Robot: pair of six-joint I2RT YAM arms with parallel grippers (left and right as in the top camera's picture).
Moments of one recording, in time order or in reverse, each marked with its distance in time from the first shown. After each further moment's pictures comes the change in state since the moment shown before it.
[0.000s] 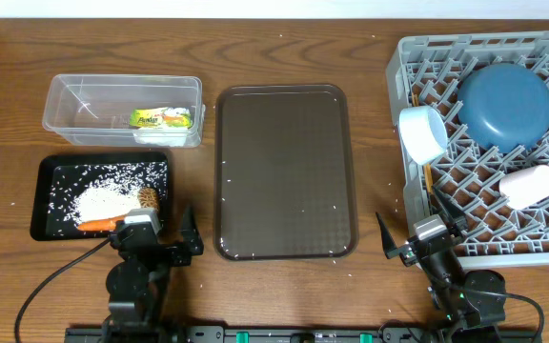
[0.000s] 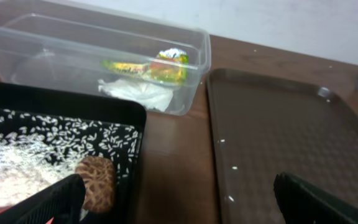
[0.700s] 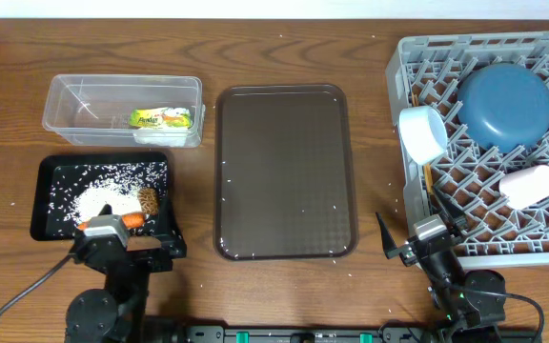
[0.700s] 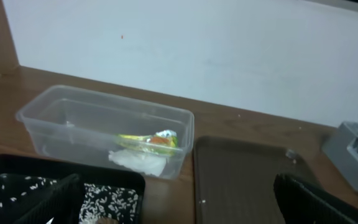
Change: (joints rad) left arm 0.000 0.055 0.357 -0.128 -0.026 -0.003; right arm 0.000 0.000 0.000 0.000 0.000 0.000
